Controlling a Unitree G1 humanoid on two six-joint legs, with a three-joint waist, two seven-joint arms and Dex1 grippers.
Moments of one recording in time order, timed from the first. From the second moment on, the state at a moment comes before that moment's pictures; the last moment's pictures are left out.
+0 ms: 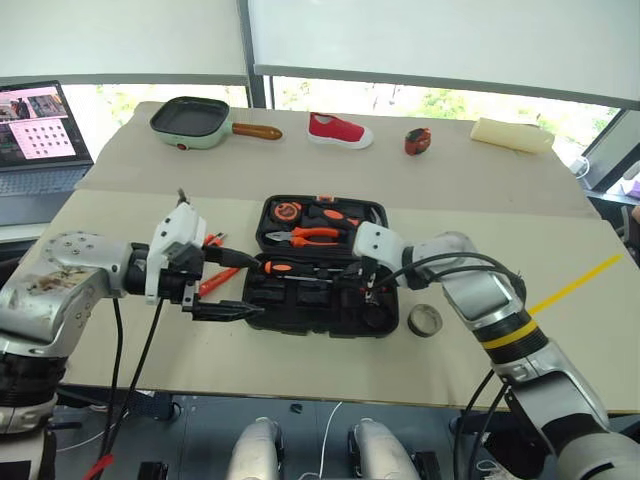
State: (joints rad) left arm -0.43 0.96 0.02 -0.23 -0.63 0.63 -1.32; right arm -0.73 -0.50 0.40 0.06 -0.06 0.52 1.03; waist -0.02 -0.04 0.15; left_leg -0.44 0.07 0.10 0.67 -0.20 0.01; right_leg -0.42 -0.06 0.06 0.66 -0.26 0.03
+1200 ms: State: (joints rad) left arm -0.21 1.11 0.16 -0.29 -0.51 0.91 -0.93; right arm -0.42 -0.78 -0.10 -0.56 0.69 0.86 1.03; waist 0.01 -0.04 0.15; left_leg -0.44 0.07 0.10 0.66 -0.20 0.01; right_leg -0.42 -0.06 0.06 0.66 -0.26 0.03
